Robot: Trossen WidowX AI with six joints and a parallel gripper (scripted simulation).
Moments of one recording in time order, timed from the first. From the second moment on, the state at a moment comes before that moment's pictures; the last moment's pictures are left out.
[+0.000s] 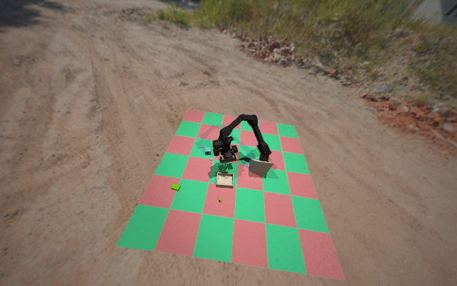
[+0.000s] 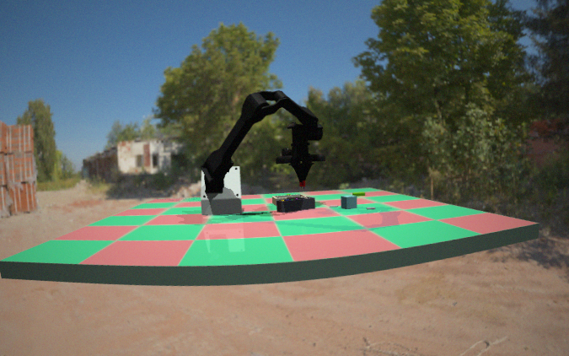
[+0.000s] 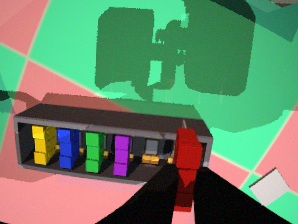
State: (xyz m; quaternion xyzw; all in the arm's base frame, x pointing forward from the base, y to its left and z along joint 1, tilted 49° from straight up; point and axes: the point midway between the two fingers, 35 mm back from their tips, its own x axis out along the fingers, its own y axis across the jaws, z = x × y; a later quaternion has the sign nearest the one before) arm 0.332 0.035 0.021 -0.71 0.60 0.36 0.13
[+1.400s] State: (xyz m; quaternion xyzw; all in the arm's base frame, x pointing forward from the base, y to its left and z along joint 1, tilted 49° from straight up) arm 0.307 0.130 -0.112 -0.70 0.60 0.36 0.14
